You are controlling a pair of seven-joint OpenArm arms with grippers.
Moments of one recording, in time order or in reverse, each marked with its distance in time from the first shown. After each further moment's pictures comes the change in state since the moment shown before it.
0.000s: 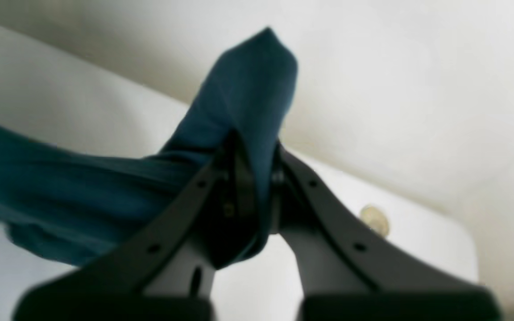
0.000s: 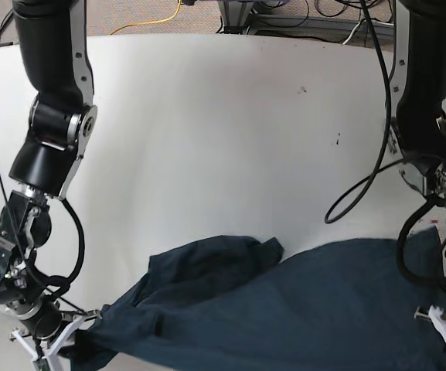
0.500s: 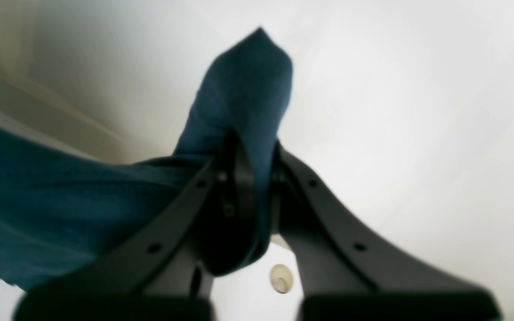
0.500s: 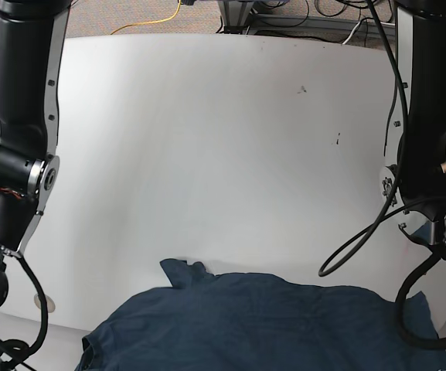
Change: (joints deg) left arm -16.0 4.7 2.9 -4.5 0.5 0.2 0.9; right arm 19.6 6.1 -8.5 -2.5 0.3 0.2 -3.7
